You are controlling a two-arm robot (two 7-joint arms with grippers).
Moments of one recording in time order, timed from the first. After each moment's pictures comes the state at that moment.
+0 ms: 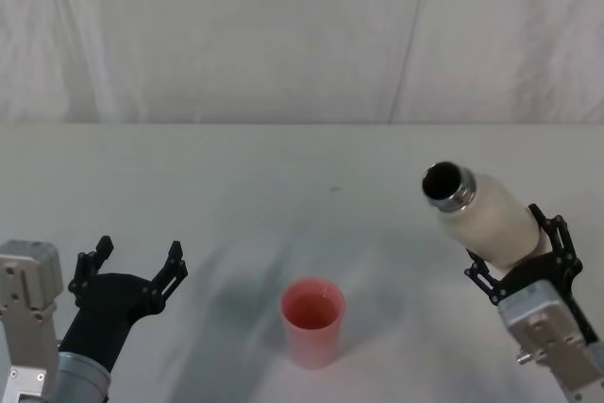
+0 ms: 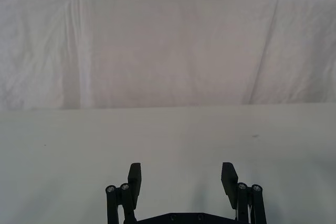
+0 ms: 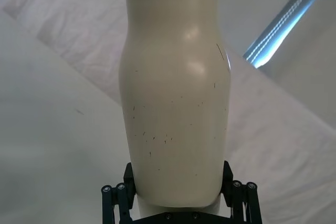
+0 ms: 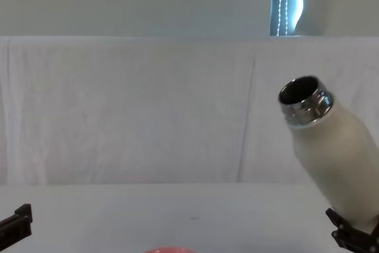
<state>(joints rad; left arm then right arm) 0.27 0.24 0.04 -1.85 -0.25 -0.02 -0.02 -0.11 0.21 -0.22 -1.67 -0.50 -0.21 -0.08</state>
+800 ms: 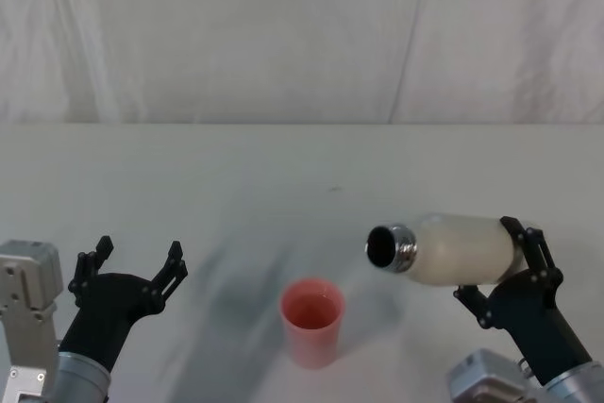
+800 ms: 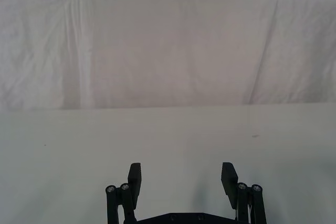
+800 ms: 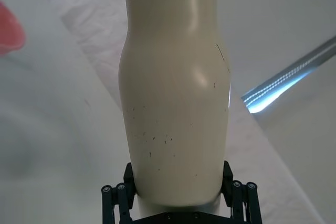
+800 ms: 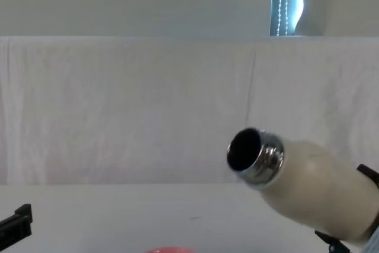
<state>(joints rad) 0.27 0.24 0.04 -1.85 -0.25 -0.02 -0.02 -0.12 0.29 -0.31 -1.67 -0.78 -0.22 -0.22</state>
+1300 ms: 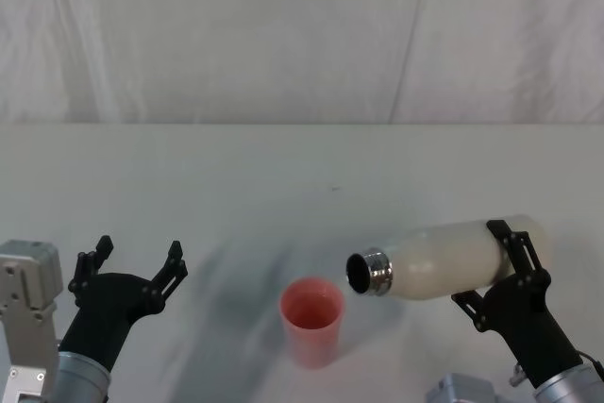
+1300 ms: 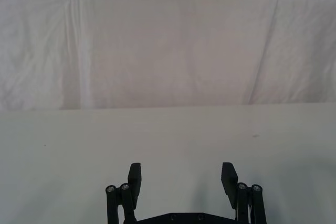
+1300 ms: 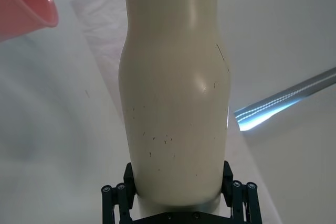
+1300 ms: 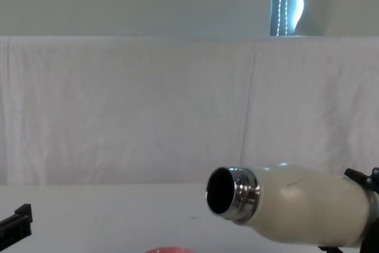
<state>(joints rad) 0.27 0.24 0.04 -1.85 -0.25 -0.02 -0.02 -0.08 0.35 -0.39 -1.63 -0.93 -0.16 -0.32</state>
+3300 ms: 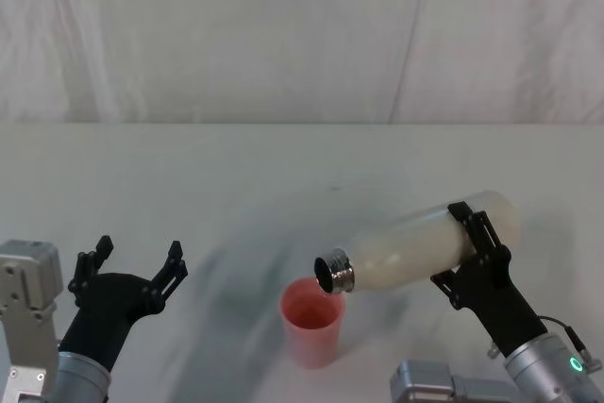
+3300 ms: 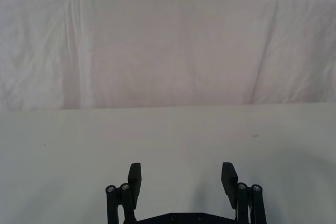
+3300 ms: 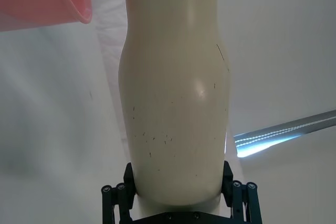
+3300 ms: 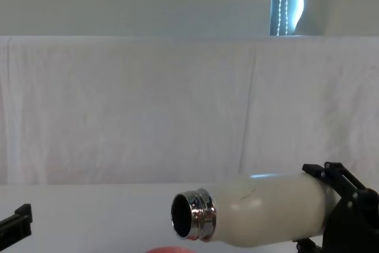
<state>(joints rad) 0.27 0.24 0.04 -1.85 -0.25 -0.02 -0.02 0.08 0.38 -0.52 -1.53 -1.02 -0.07 -0.34</state>
